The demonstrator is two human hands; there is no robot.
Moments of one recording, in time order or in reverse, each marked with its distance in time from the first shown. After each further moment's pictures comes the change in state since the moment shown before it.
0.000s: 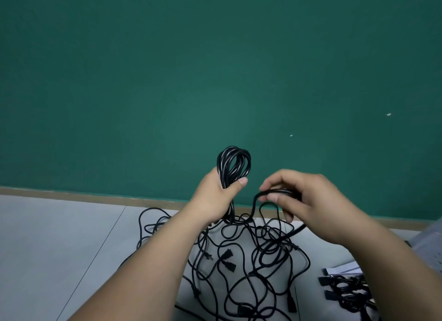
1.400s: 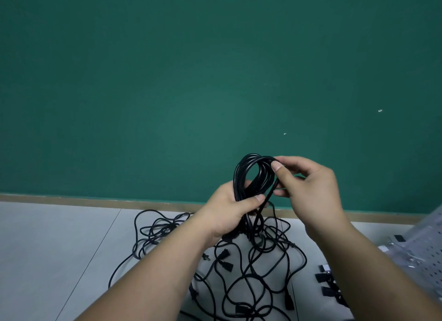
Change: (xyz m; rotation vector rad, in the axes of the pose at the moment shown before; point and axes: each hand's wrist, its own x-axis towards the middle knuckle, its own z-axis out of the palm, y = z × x) left_hand -0.023 0.011 0.031 -0.379 -0.324 -0.065; right_hand 0.019 0.011 0.025 0.427 0.666 0.222
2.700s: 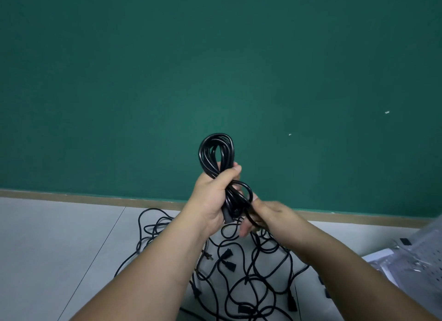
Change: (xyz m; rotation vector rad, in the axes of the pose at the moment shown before) left_hand 0.006 0.019 -0.013 -0.572 0.346 -0.062; right_hand -0.027 0.029 0.022 -0.293 -0.705 0.302
